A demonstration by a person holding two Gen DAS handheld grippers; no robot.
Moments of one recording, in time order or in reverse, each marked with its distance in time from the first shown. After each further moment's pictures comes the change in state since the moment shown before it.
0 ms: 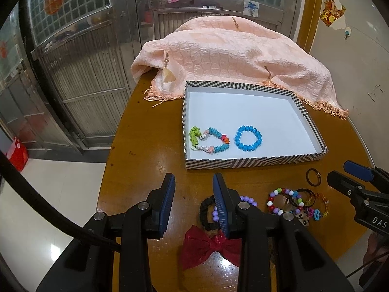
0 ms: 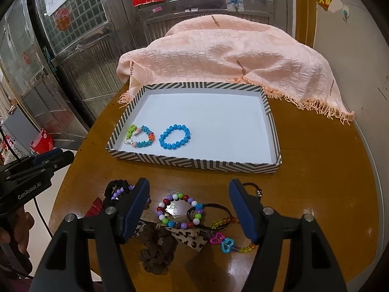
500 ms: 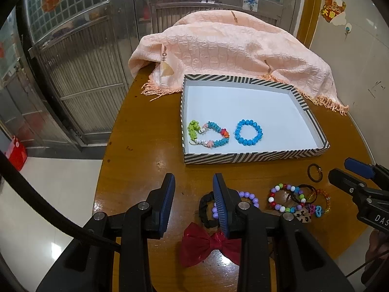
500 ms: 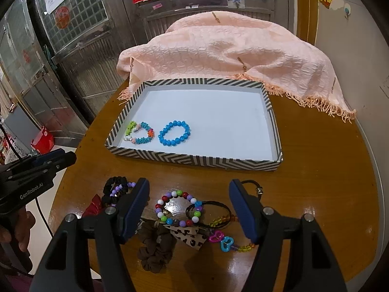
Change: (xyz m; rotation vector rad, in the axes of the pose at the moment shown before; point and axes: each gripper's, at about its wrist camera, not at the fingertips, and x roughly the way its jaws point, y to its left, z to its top) left arm 0.010 0.000 -0.003 0.004 0.030 -0.004; right arm 0.005 -0.001 0.000 -0.003 0.018 0.009
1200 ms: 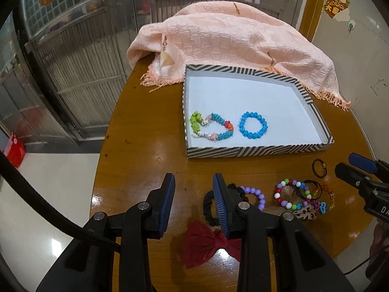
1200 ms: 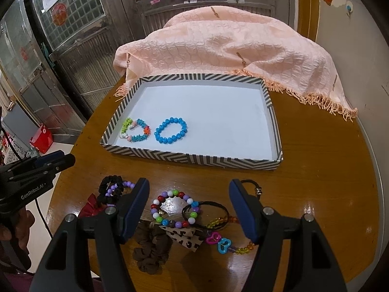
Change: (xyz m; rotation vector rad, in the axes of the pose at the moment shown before) left arm 0.015 0.011 -0.002 -0.010 0.053 -0.024; right arm 0.008 -0.007 0.003 0.008 0.029 -0.009
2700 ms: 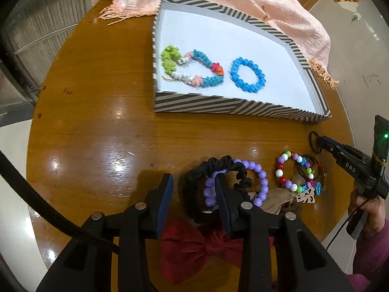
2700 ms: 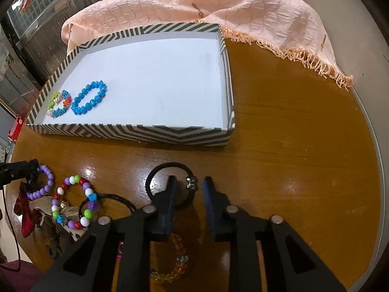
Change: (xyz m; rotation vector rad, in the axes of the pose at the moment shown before) left arm 0.087 0.007 -0.011 -0.025 0.293 -0.248; right arm 0.086 -0.088 -0.016 0.032 0.163 -0.126
